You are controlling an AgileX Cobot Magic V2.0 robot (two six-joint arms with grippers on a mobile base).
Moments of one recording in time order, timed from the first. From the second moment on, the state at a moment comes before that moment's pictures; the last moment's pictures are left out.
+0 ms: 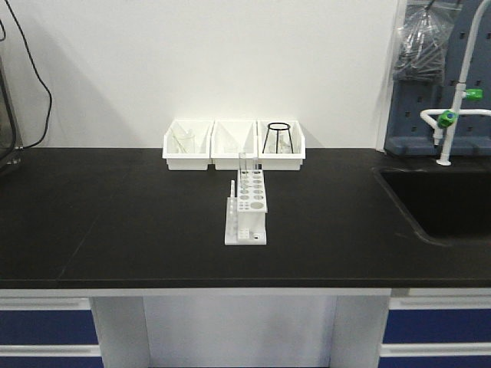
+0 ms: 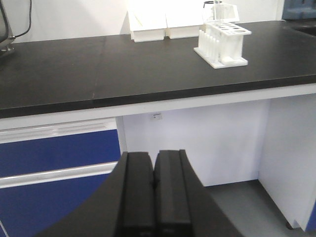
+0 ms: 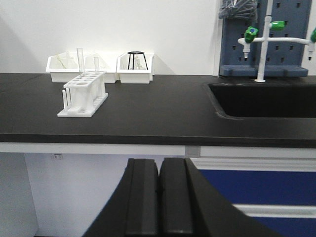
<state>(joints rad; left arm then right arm) -0.11 -0.02 0.03 0.18 0.23 -0.15 0.06 -0.01 0.03 -0.21 0.09 0.18</state>
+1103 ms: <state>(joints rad) -0.11 -0.02 0.03 0.18 0.23 -0.15 0.06 -0.01 0.03 -0.21 0.09 0.18</state>
